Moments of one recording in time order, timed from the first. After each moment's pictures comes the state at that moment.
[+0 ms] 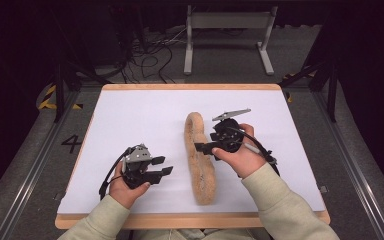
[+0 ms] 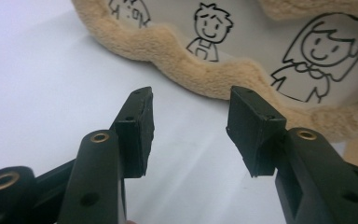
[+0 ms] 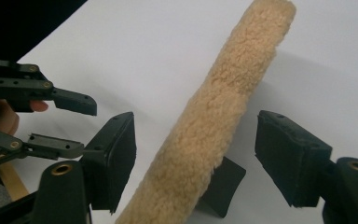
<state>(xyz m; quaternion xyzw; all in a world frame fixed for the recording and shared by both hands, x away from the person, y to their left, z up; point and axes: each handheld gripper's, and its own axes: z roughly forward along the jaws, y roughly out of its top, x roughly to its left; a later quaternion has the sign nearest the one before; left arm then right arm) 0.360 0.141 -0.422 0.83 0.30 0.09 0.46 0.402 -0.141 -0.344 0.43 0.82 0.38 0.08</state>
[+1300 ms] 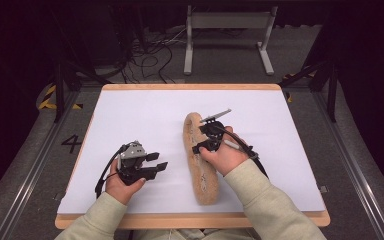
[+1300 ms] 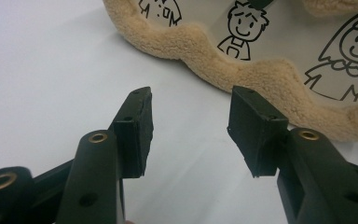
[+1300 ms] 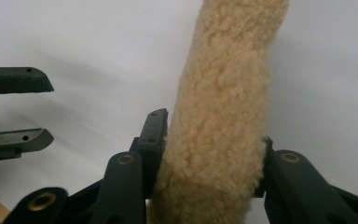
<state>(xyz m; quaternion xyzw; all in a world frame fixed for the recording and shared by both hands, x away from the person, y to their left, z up) 0.368 0.152 -0.426 0.83 0.32 0.10 0.45 0.415 -0.108 -0.365 0.54 0.80 0.27 0.05</state>
